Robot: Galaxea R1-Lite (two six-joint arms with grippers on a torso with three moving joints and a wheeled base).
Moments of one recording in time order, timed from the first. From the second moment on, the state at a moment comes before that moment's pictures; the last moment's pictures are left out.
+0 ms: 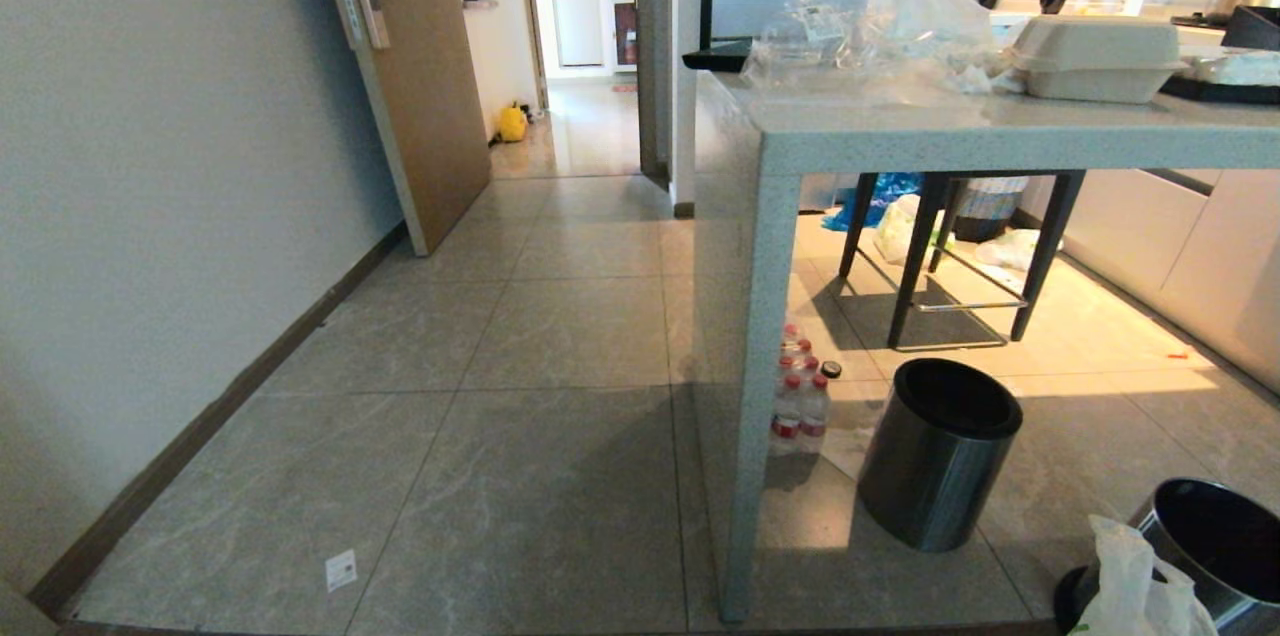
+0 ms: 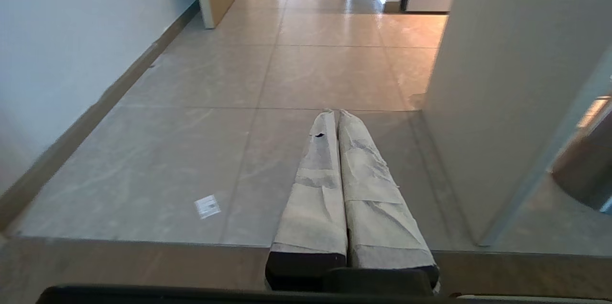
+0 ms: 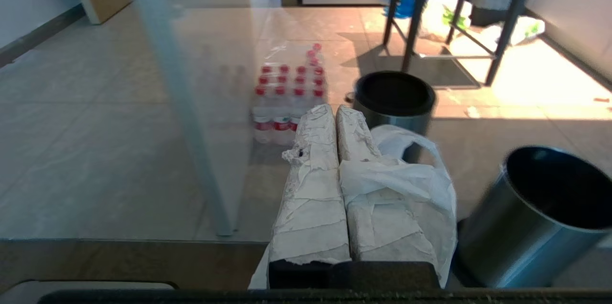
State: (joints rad) left arm 0.00 0.00 0.00 0.01 0.00 0.00; right arm 0.00 0.00 0.00 0.00 0.01 -0.04
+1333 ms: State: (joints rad) left arm 0.00 0.00 0.00 0.00 0.00 0.00; right arm 0.00 0.00 0.00 0.00 0.01 -0.04
